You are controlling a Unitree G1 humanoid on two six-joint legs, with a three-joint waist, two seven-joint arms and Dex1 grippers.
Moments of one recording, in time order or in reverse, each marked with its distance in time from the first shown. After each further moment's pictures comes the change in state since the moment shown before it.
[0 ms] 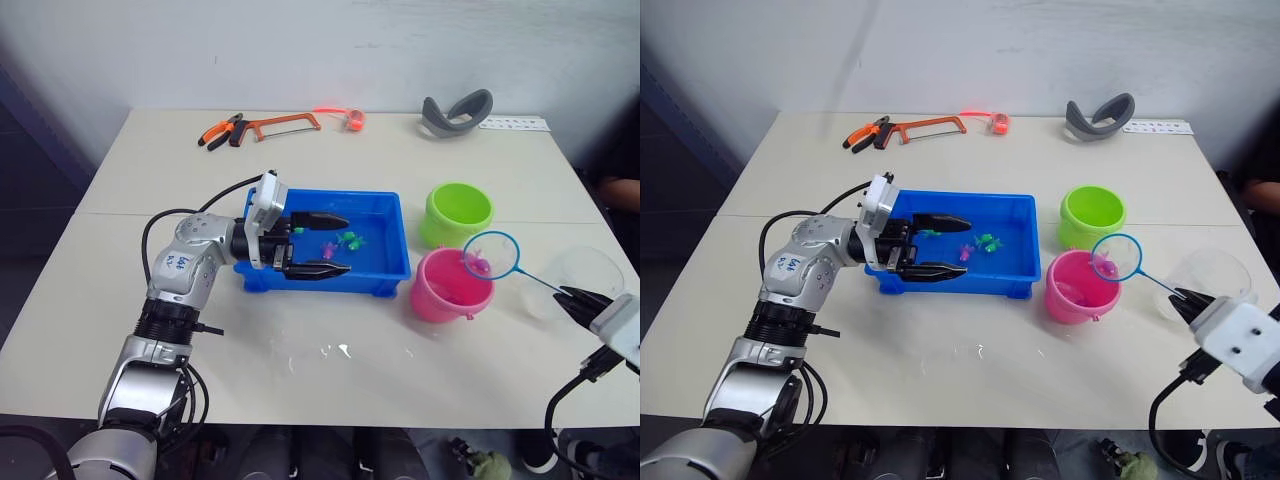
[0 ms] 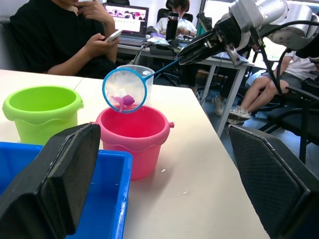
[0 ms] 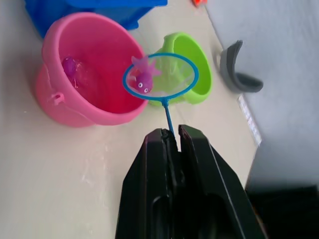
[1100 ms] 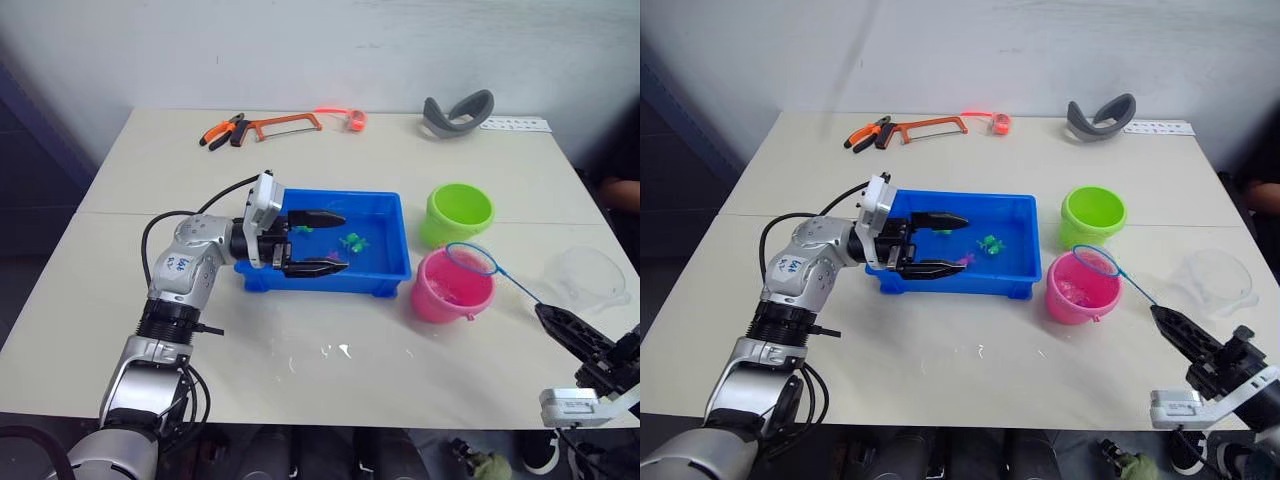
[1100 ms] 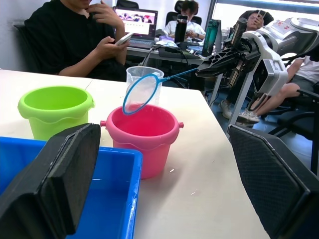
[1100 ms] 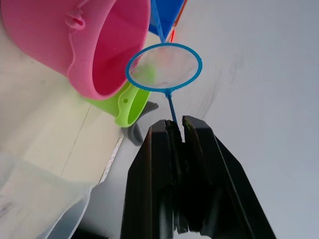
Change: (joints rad) left arm 0.003 -0.002 0.012 0.035 0.002 -0.041 0.017; right arm 0.102 -0.007 -0.025 0.228 -0.815 -0.756 -0.710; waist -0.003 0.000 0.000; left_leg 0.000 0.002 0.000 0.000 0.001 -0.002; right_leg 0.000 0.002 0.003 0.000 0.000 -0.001
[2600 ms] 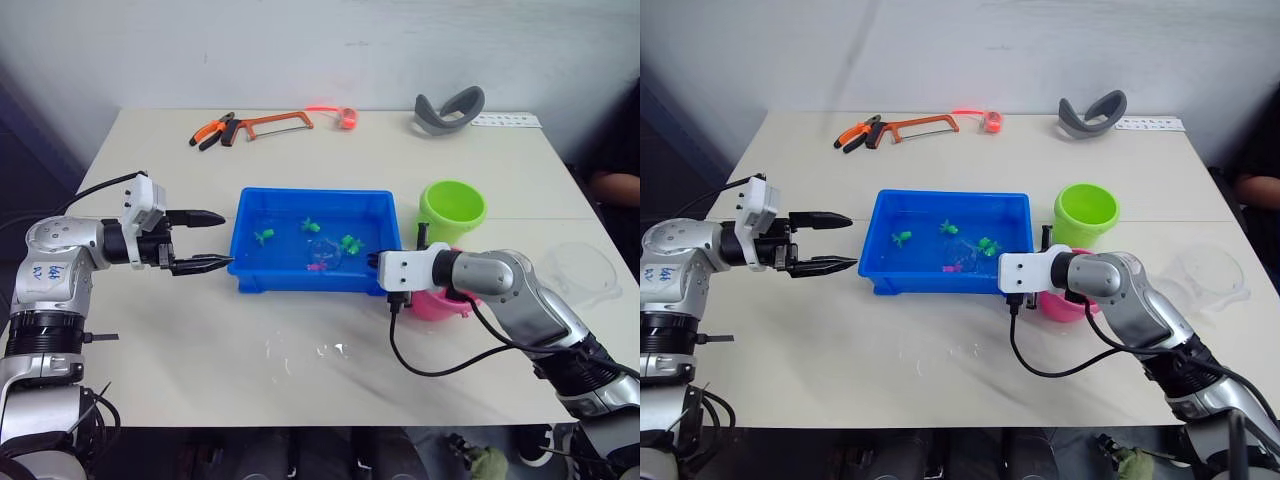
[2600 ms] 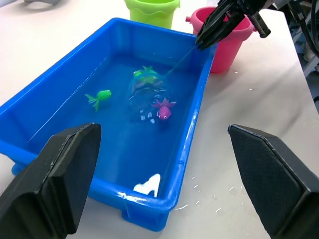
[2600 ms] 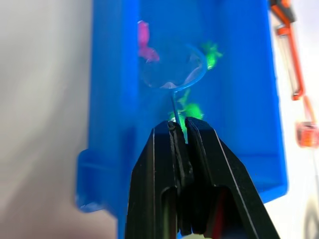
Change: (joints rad) left arm 0.107 0.416 0.175 0.153 0.091 -0.086 -0.103; right arm -1.128 -0.016 1.154 0.278 0.634 0.874 0.743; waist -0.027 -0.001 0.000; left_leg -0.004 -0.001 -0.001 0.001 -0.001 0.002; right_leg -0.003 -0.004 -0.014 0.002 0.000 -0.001
